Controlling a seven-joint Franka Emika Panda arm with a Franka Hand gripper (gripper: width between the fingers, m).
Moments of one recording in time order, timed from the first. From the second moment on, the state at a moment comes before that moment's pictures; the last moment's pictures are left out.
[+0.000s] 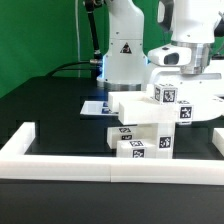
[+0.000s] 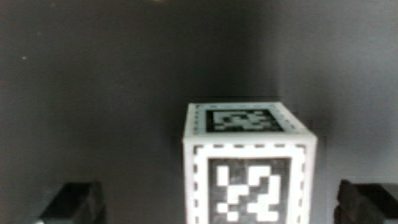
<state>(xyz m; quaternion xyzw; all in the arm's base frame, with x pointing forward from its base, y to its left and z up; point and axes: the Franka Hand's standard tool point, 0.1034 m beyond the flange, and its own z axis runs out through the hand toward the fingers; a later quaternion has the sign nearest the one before) 0.398 0.113 0.014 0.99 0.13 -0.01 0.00</state>
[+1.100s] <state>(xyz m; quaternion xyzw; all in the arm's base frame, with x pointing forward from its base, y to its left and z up) 0.392 0.113 0.006 0.99 0.13 -0.02 0.01</state>
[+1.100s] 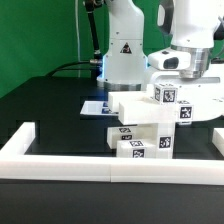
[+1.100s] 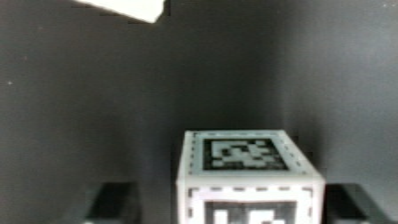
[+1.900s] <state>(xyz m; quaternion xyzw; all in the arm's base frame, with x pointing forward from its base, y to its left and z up) 0.395 0.108 0.012 0.99 0.14 -0.02 0.01</state>
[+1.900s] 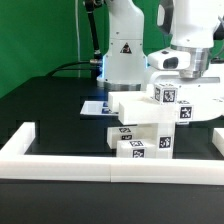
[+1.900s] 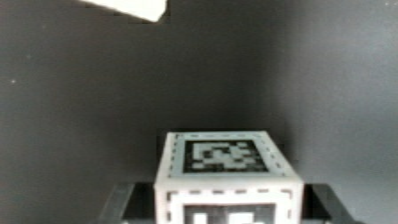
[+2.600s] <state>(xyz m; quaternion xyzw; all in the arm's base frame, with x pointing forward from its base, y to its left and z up) 0.439 0.057 0.101 0.99 0.17 -0.01 -0.02</state>
